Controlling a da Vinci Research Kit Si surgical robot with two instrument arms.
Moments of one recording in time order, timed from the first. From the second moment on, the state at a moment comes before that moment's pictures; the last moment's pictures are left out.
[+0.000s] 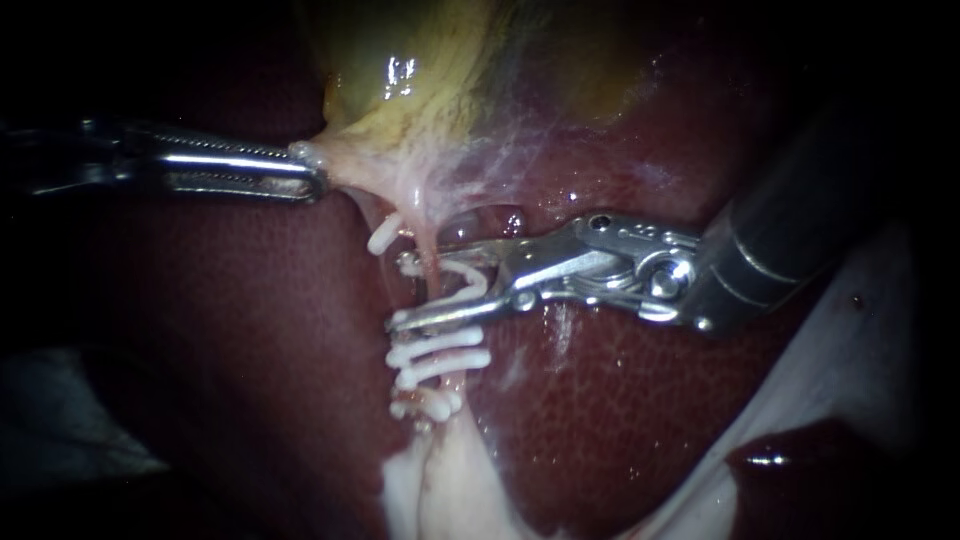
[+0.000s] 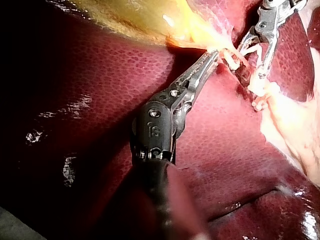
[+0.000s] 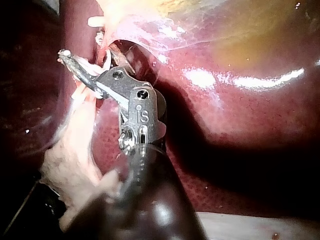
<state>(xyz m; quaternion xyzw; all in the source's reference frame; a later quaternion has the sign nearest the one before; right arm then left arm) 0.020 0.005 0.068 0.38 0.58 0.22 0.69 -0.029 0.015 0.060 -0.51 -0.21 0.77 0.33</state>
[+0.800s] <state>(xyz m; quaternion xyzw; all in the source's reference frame) 0.020 0.006 0.063 0.42 0.61 0.22 0.64 -0.029 0.015 0.060 -0.51 -0.21 0.77 0.33</state>
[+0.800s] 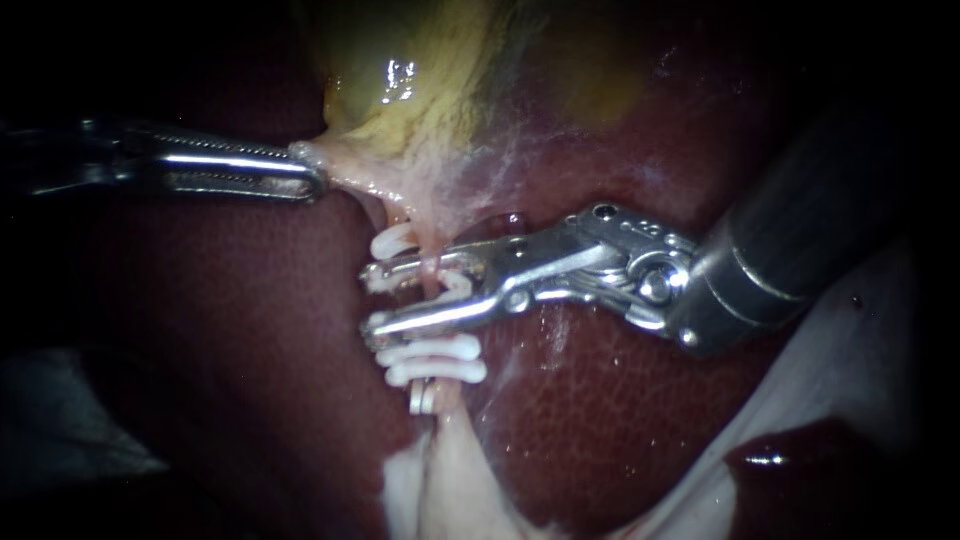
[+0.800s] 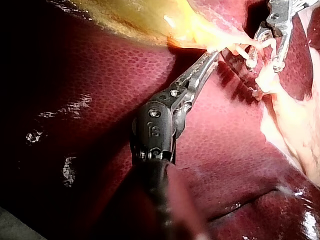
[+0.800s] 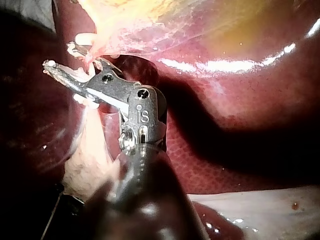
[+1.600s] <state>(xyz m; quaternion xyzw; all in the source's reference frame) 0.019 0.006 0.064 0.43 0.60 0.23 0.63 -0.029 0.015 0.060 -0.51 -0.21 0.77 0.33</state>
